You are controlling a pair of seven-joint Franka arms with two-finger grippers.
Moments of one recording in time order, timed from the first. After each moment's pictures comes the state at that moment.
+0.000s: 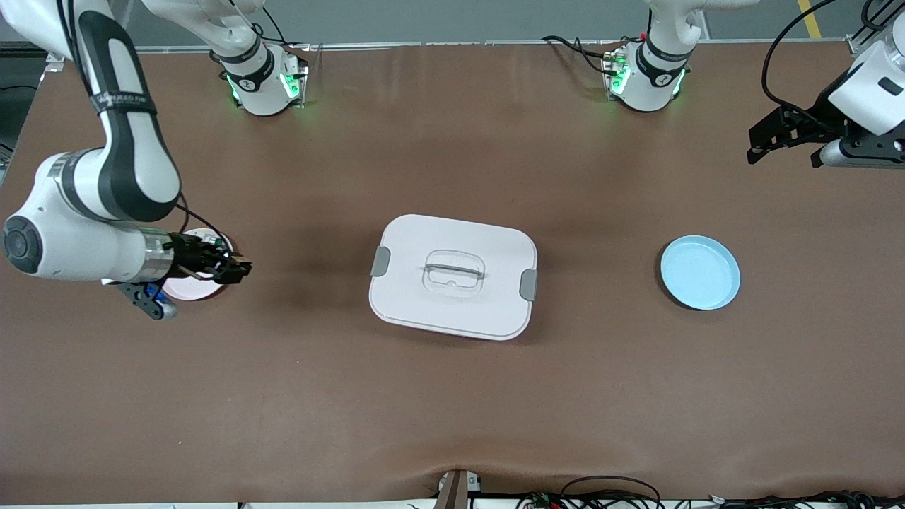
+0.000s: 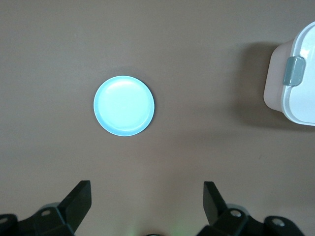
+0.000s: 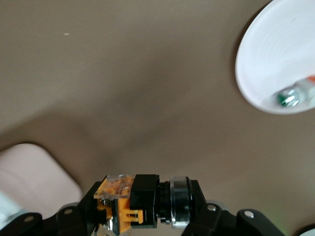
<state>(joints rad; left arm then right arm) -0.07 -0.13 -0.02 -1.71 -0.02 1.57 -0.02 0.13 0.32 -0.04 -1.71 0.32 1.79 0.64</state>
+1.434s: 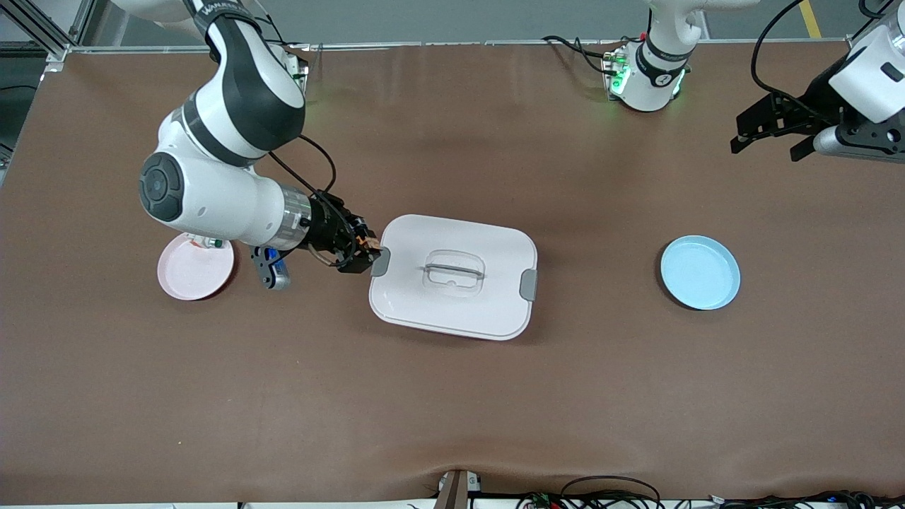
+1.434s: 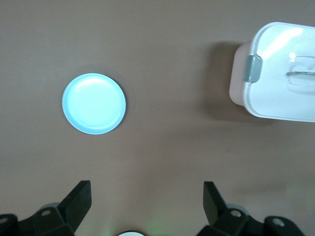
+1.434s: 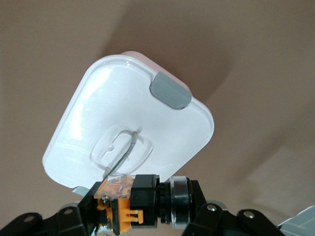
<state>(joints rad) -0.07 -0.13 -0.02 -1.68 -0.16 1.53 -0.02 0.45 0.40 -0.04 -1.42 0.51 1.81 1.43</state>
